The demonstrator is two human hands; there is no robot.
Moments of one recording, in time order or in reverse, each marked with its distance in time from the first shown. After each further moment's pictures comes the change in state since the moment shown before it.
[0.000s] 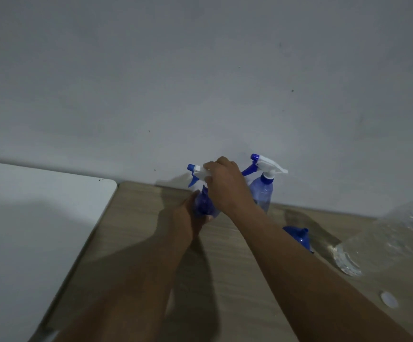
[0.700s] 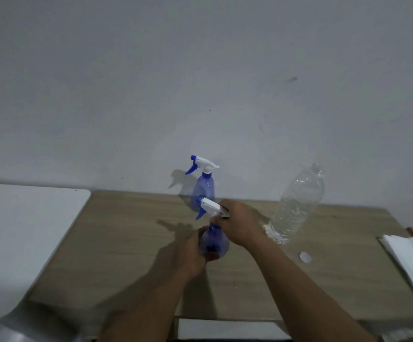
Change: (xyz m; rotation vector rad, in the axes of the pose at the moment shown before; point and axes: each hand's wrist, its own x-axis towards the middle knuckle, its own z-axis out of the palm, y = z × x) left_hand -0.156 0.107 0.092 -0.292 -0.080 0.010; right_hand -0.185 0.081 -0.082 0.261 -0.075 0.262
